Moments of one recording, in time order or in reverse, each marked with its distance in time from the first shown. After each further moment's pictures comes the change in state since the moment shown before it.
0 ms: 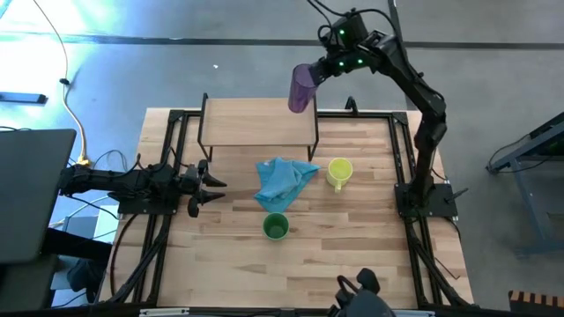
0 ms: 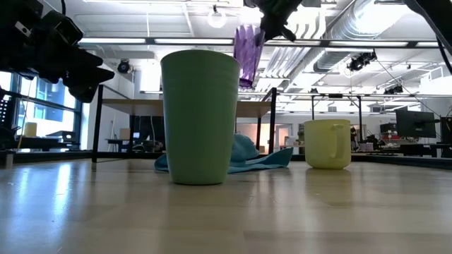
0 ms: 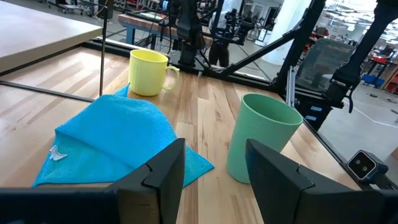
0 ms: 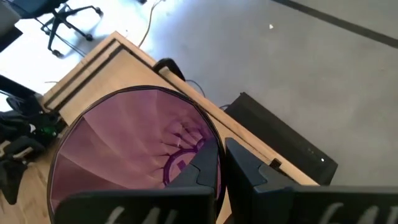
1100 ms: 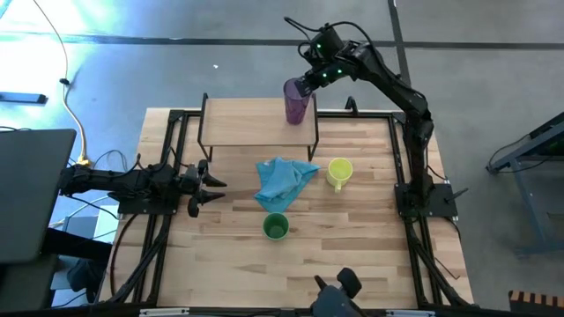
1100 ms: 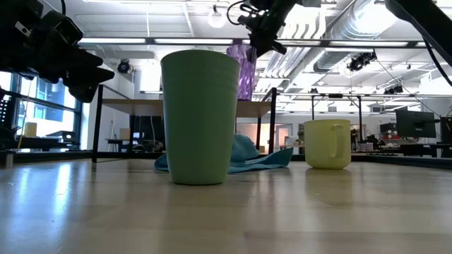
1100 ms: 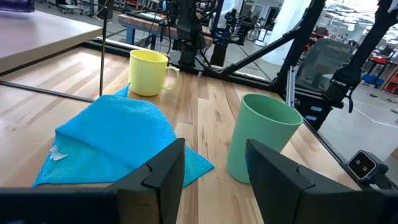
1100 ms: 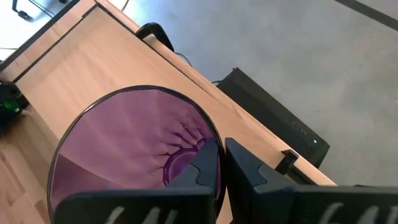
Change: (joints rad) left arm 0.000 0.000 0.000 0.000 0.000 0.002; right arm 0.053 0.104 0.000 -0.017 0.071 -0.013
